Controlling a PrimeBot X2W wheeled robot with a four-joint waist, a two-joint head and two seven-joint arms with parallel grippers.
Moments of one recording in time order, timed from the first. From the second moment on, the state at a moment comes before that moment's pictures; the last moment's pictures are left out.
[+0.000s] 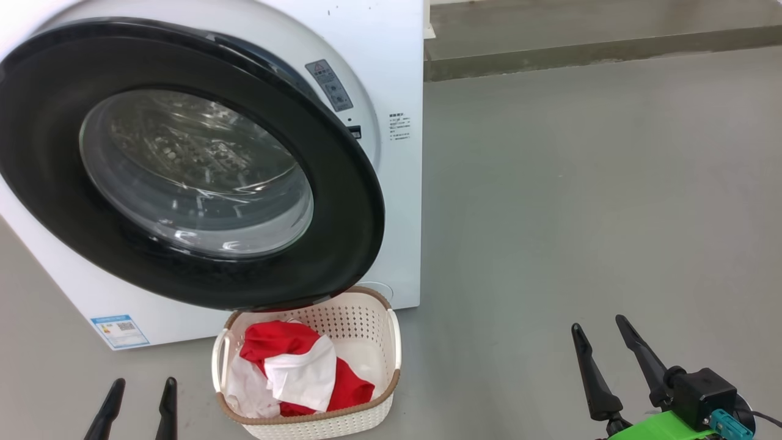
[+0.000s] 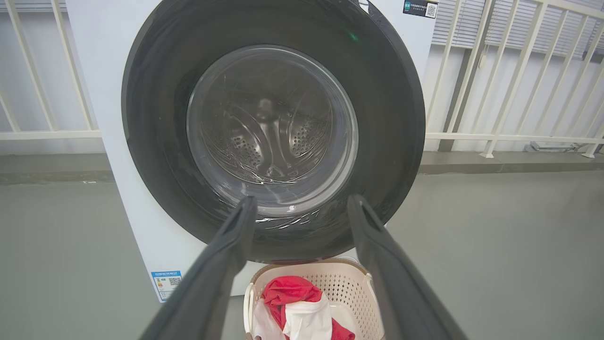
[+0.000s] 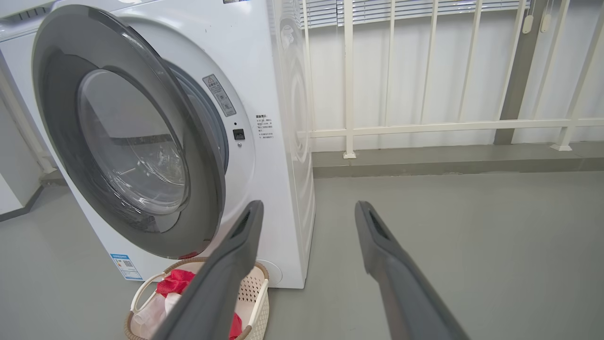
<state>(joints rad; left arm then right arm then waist) 0.17 0.17 0.09 0.05 -0.31 -0.13 -0.25 0.06 -0.04 0.03 0.19 0.25 0.13 -0.26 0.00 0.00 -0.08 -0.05</state>
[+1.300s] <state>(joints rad) 0.16 0.15 0.08 0.03 -0.30 -0.13 -0.25 -0.38 -0.05 0.31 0.66 0.39 0.13 -0.26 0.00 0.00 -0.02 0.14</state>
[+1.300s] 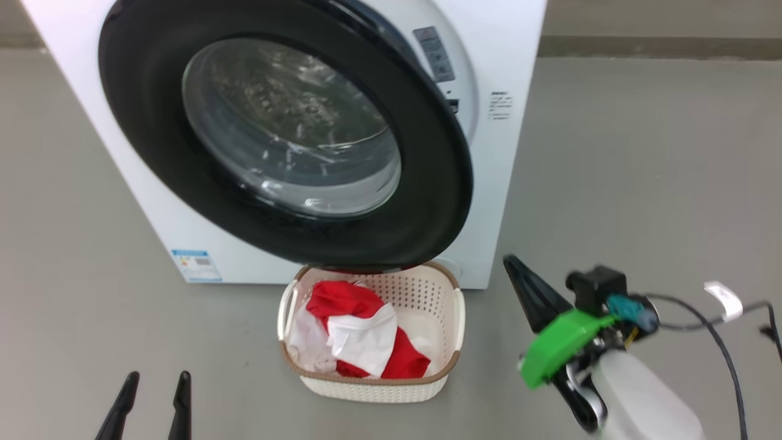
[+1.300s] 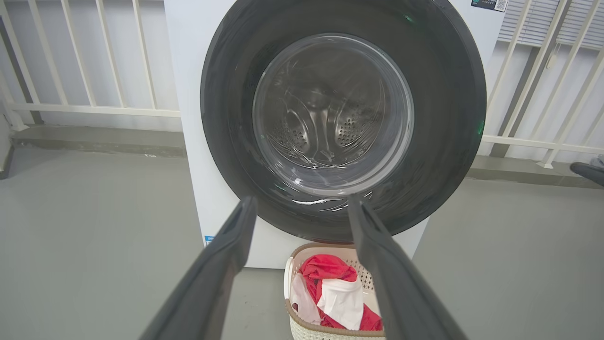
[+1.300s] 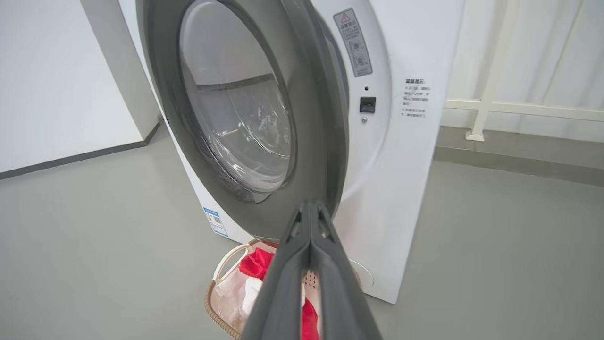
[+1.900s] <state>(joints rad) 0.04 0.14 0.03 0.03 -0.31 -0.13 -0.25 -0.72 -0.06 0.39 0.83 0.43 0.13 -0.26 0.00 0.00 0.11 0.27</state>
